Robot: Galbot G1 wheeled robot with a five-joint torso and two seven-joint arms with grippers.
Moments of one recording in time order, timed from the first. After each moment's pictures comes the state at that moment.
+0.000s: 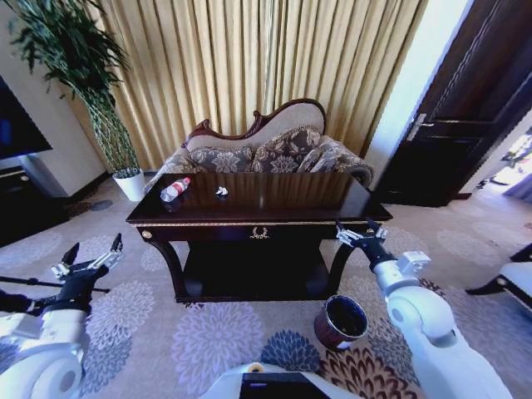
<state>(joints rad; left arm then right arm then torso) 1.79 -1.31 -1.13 -2.42 -0.69 0.16 -0.04 -1.45 1.06 0.74 2.25 0.57 -0.32 0.11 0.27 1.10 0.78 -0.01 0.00</state>
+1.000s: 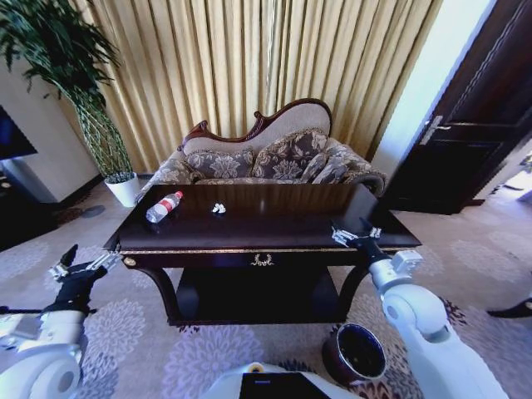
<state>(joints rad) 1.79 -1.31 -1.14 -2.42 -0.69 0.16 -0.04 -1.45 1.06 0.70 2.25 0.56 -0.30 0.10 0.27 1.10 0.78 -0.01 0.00</state>
